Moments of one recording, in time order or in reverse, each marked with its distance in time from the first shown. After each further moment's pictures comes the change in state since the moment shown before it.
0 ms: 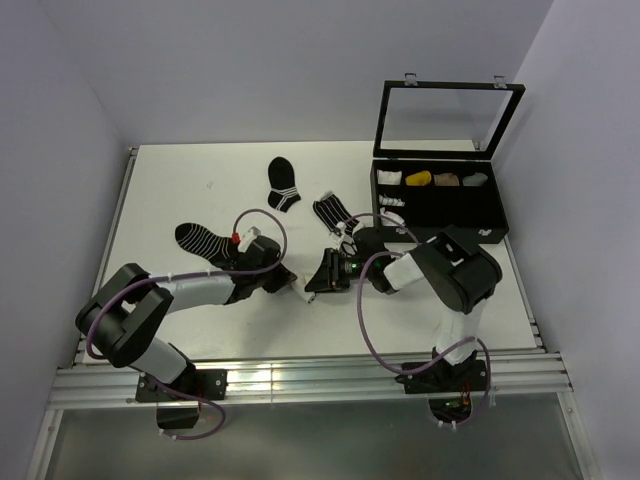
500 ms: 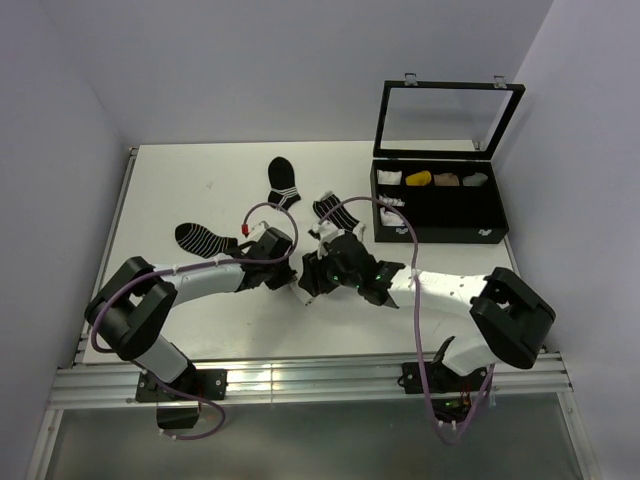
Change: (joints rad) left arm -0.031 0.049 0.168 -0.264 -0.044 0.082; right arm 0.278 -0.461 0.091 -0.536 0.662 -0.465
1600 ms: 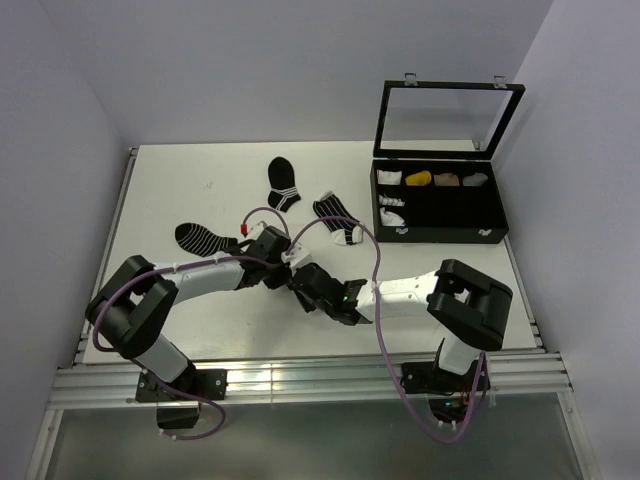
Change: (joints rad) left arm 0.014 0.014 0.020 -0.031 0.027 0.001; right arm 0.282 0.219 0.080 -0.020 0.467 -0.121
